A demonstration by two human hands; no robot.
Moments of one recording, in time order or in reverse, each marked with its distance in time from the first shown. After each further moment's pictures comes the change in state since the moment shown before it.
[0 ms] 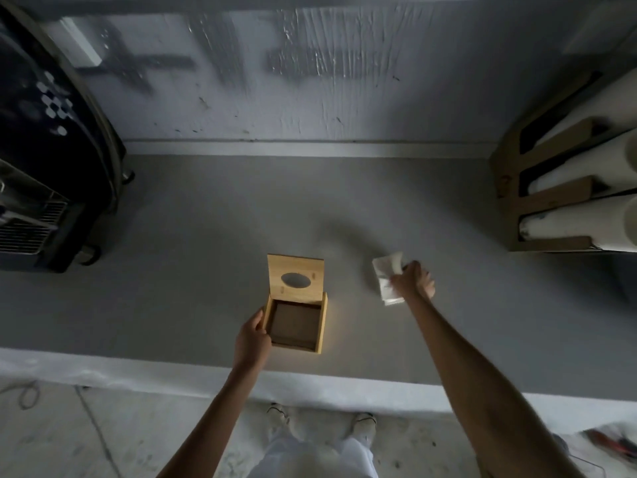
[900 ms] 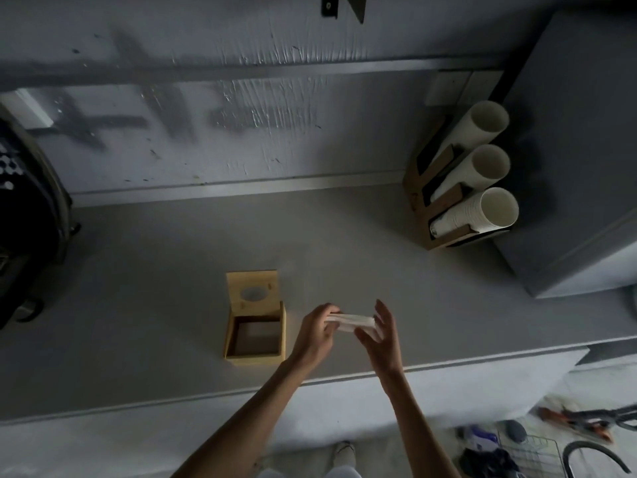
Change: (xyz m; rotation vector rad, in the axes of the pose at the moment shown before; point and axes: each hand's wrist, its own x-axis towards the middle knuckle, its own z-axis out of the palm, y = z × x) left_hand -0.059 0.073 0.110 0.004 -0.334 0.797; right_hand -0.160 0.091 -0.039 0.930 -0.031 -0.239
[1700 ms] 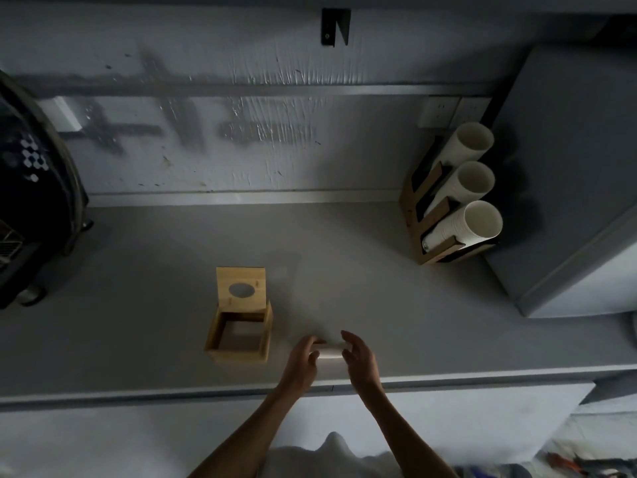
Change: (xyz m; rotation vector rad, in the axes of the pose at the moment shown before) left_hand -0.038 -0.040 0.065 -0.039 0.032 -0.192; right_hand 0.005 0.050 -0.015 -0.269 -0.183 0.019
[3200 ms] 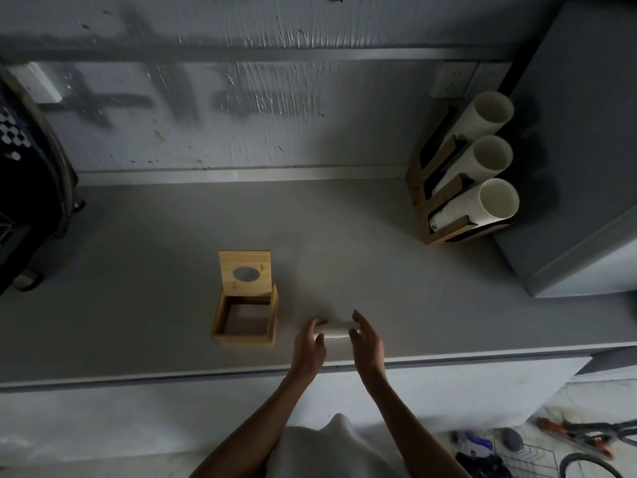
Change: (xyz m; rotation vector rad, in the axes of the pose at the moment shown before) left_hand 0.000 -0.002 0.003 -0.112 0.122 -0.079; right_hand -0.005 -0.003 0.012 0.020 0.132 0.021
